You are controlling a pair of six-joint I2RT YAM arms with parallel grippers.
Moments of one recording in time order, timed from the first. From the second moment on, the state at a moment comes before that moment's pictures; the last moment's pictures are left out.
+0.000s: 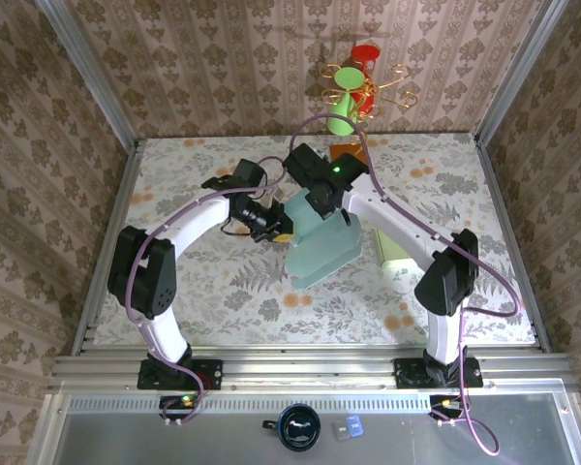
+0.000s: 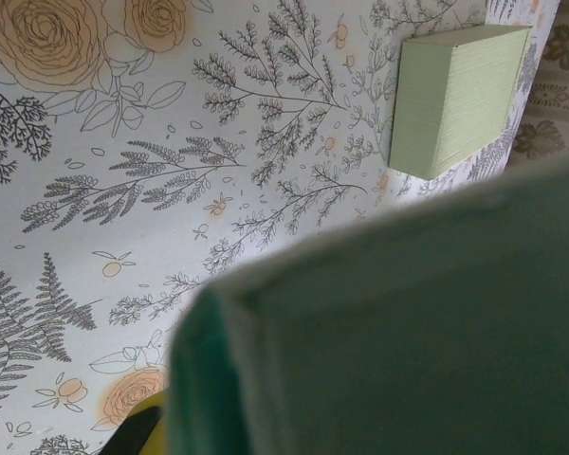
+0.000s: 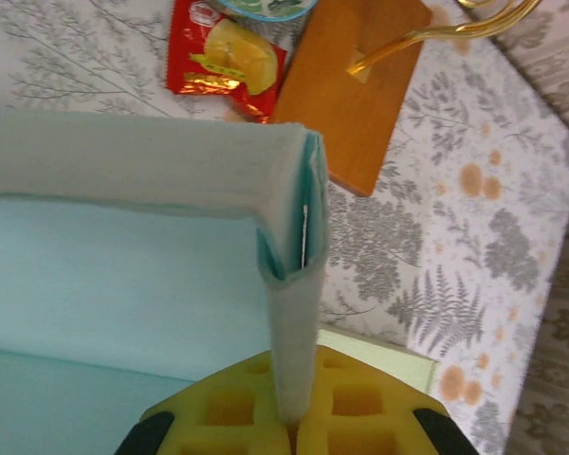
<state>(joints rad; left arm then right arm) -0.51 1.77 1.36 -0.77 0.72 -0.60 0.71 1.91 1.95 -1.26 0.60 0.10</state>
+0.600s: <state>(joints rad) -0.52 1.77 1.38 -0.76 0.72 -0.61 0.72 1.99 2.08 -1.35 0.70 0.13</state>
